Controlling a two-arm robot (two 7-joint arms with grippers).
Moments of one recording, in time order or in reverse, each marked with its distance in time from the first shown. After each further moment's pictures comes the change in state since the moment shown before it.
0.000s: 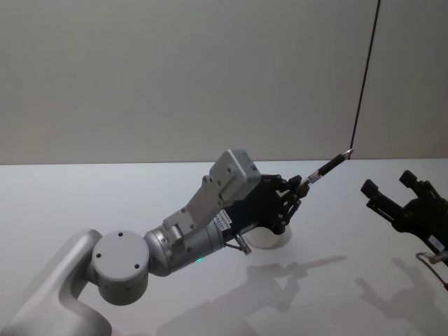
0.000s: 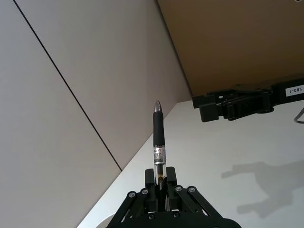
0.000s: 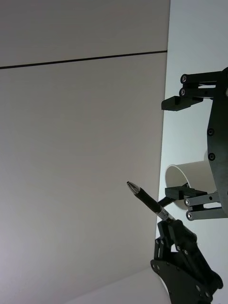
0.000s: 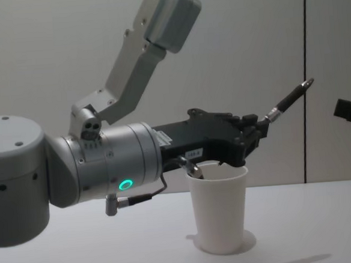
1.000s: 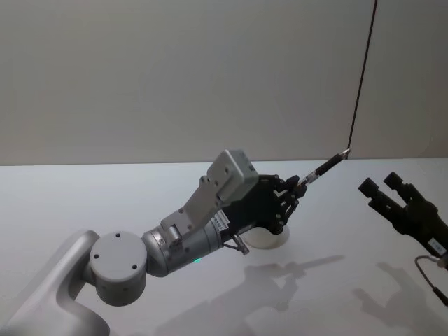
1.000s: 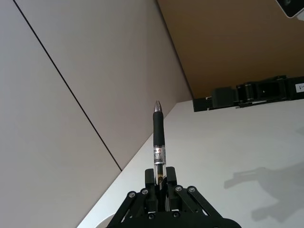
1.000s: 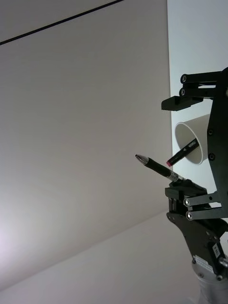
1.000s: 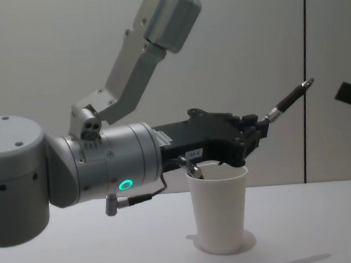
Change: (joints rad) left arm 0.000 0.000 0.000 0.000 0.000 0.000 0.000; right arm 0.032 0.002 0.002 0.109 0.256 -0.007 0.237
